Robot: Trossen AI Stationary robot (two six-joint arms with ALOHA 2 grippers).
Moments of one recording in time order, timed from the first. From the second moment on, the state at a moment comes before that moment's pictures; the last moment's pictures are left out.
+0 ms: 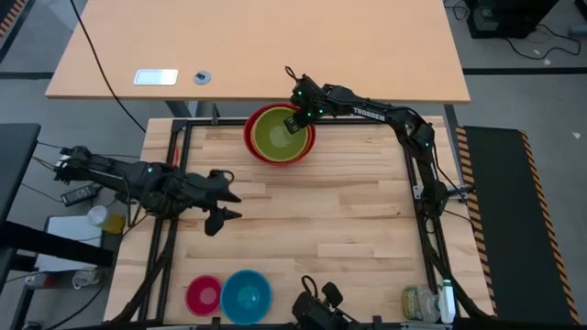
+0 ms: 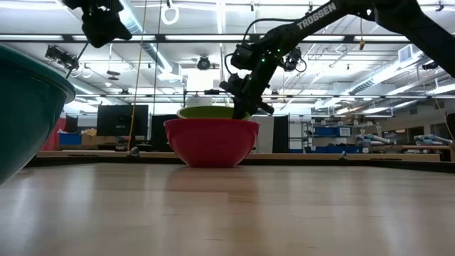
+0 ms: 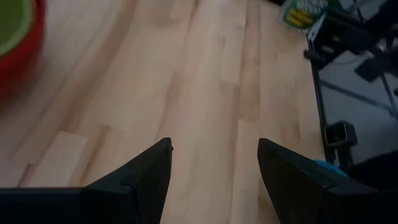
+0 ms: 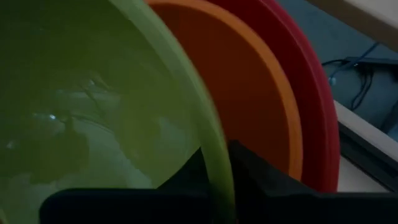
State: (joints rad) left arm -0.25 0.90 0.86 -0.61 -0.13 -0.49; right arm -0.59 2.13 1.86 -0.72 -0.09 0.34
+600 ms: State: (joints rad) left arm -0.32 0.94 0.86 -0.61 -0.09 -0.56; right arm -0.63 2.13 1.86 -0.77 -0.16 0.31
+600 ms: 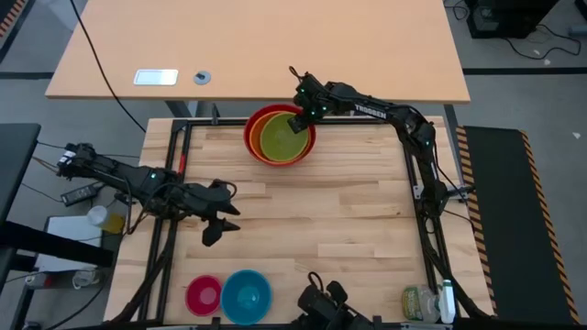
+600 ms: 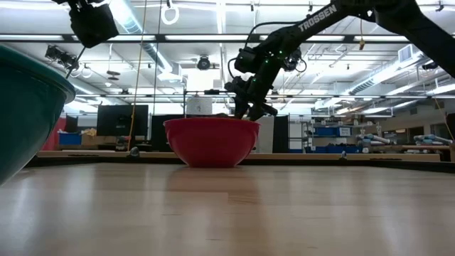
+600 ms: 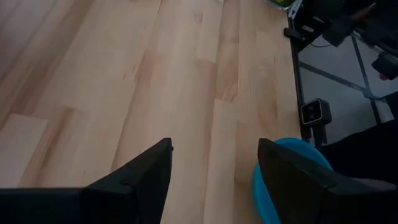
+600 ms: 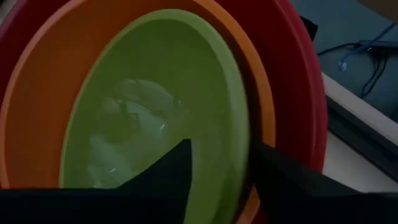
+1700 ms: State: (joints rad) left arm -0.43 1.23 0.85 -0.58 0.19 -0.84; right arm -0.36 1.80 1.87 -0.81 -0.04 0.25
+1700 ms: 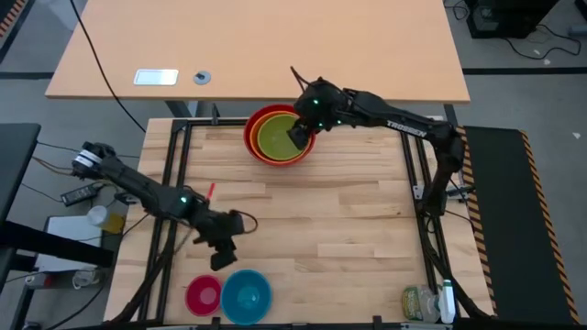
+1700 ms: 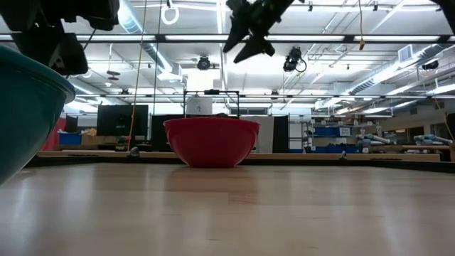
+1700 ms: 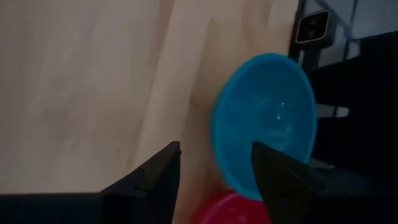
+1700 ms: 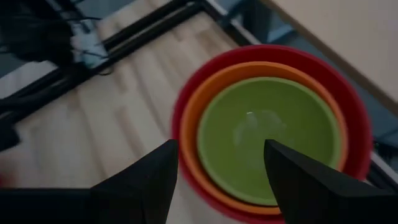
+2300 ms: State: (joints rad) left arm -0.54 1.60 1.03 -0.58 0.15 -1.06; right arm -0.13 1.73 1.86 -0.88 -0.15 0.08
